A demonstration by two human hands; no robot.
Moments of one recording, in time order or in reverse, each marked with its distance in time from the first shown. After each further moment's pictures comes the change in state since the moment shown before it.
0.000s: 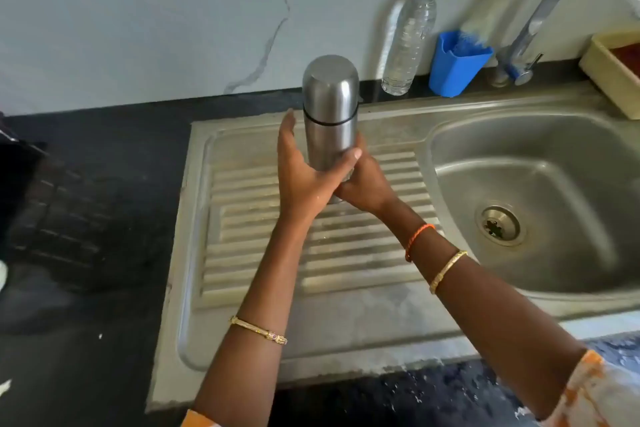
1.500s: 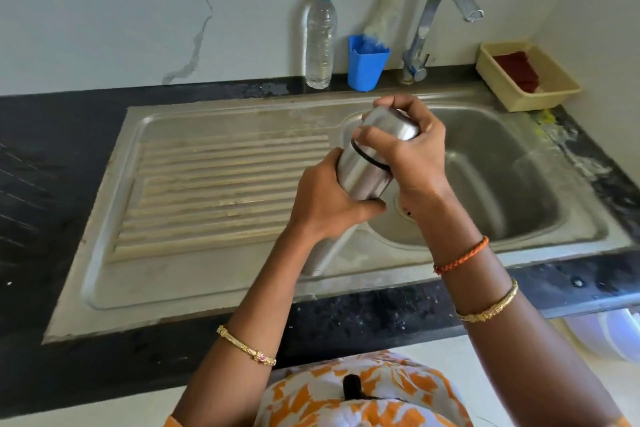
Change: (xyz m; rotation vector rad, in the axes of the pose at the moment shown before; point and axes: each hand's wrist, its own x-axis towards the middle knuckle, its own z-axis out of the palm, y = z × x) left_hand -0.137 0.096 0.099 0.207 -0.360 0.033; right_hand -0.140 -0.061 -0.173 0.487 0.453 0.040
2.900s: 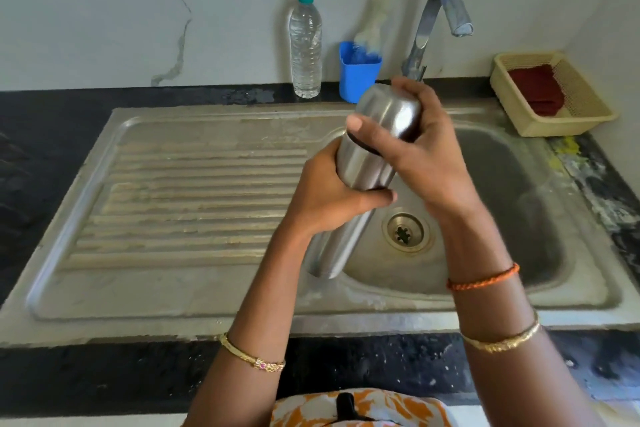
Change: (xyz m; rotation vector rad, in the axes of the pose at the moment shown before) left_hand 0.065 0.045 0.065 -0.249 -0.008 -0.062; right_hand 0.074 -0.013 -0.080 -0.075 -0.342 0.021
